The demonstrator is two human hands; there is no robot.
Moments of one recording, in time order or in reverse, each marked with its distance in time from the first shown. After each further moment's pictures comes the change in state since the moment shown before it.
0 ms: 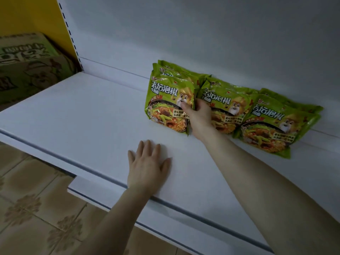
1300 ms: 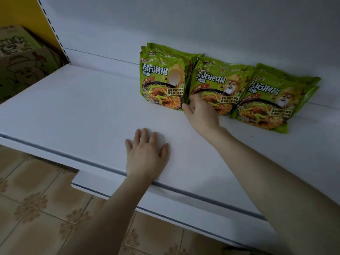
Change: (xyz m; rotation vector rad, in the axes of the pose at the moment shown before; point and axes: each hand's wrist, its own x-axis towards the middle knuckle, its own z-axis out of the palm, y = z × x) left_hand 0.002 -0.003 0.003 0.037 0.050 0.010; right_hand -0.035 0.009 -0.033 -0.996 -0.045 -0.277
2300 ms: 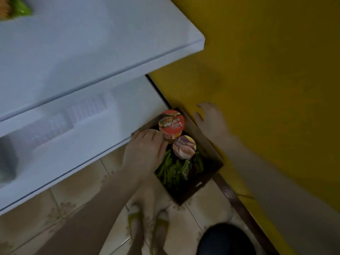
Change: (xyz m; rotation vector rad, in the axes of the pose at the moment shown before) left_hand -0.304 0.279 0.073 -0.267 -0.275 1.167; right_hand -0.495 0.242 -0.184 -0.205 0.050 0.958
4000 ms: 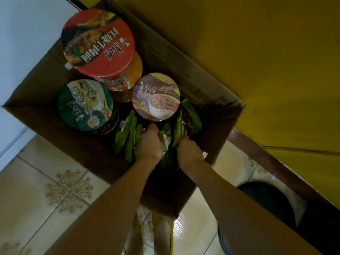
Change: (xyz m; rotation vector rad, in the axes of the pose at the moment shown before) left_hand -0.019 0.019 0.428 -0.412 -0.608 -0.507; right_hand -0.057 0.189 0.360 0.142 -0.553 0.679
